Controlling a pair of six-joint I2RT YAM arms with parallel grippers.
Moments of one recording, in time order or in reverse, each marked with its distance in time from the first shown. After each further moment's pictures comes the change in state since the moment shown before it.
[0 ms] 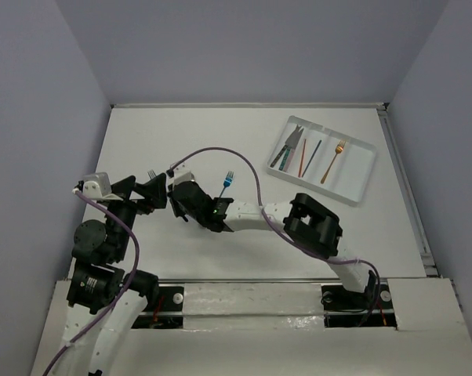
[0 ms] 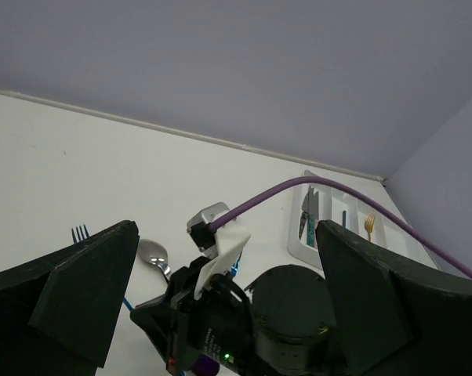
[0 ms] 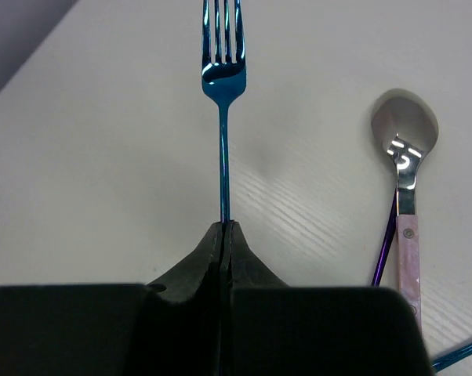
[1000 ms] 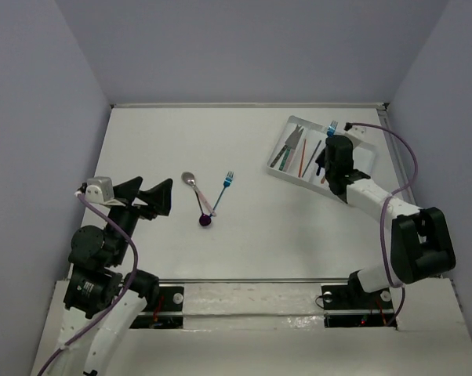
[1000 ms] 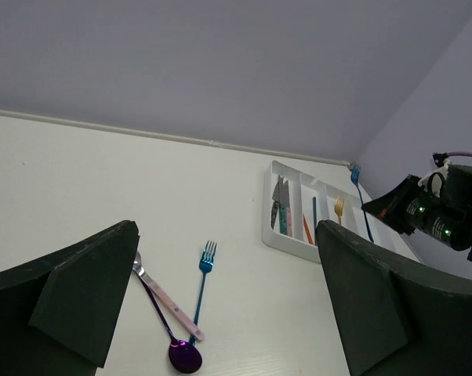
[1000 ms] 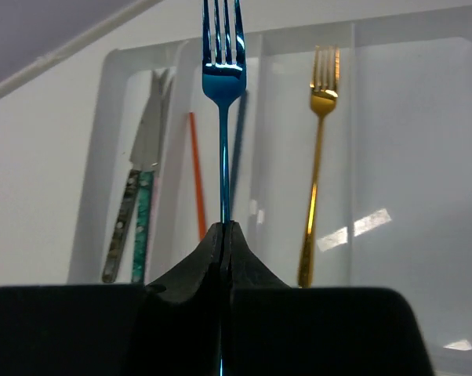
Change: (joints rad) left arm -0.068 -0.032 0.000 0.005 0.053 0.012; right arm -0.860 -0.800 -0.790 0.011 0.115 0.152
